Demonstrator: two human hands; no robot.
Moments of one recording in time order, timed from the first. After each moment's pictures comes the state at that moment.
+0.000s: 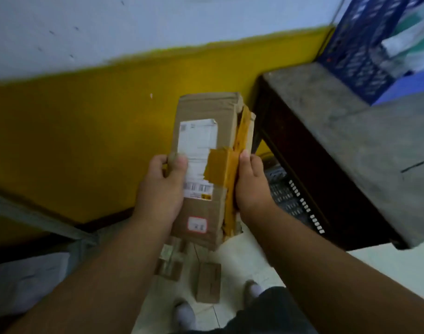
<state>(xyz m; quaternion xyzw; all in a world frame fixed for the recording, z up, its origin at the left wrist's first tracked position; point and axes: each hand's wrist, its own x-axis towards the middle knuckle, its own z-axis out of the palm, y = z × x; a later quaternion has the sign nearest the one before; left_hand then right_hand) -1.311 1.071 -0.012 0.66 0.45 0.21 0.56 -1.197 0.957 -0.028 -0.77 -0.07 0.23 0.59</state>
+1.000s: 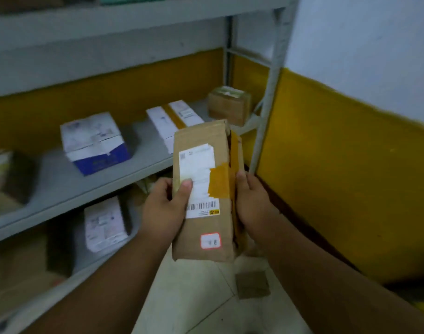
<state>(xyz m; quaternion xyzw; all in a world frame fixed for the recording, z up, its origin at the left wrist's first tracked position) -1.558 0.695 0.067 0.32 0.78 0.50 0.21 -1.416 0.803 0.052 -0.51 -0.62 0.49 0.33</state>
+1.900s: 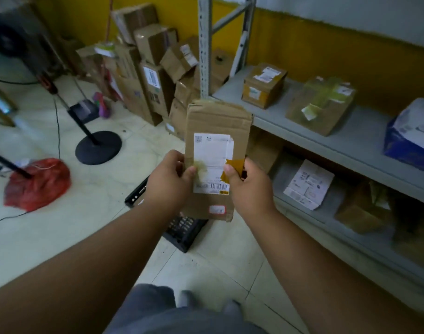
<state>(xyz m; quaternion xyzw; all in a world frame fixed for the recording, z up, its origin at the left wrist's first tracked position) -1.763 0.088 0.035 -0.13 0.89 0.44 -0.03 -1.768 0.258 0.013 -0.05 -0.87 0.50 0.04</state>
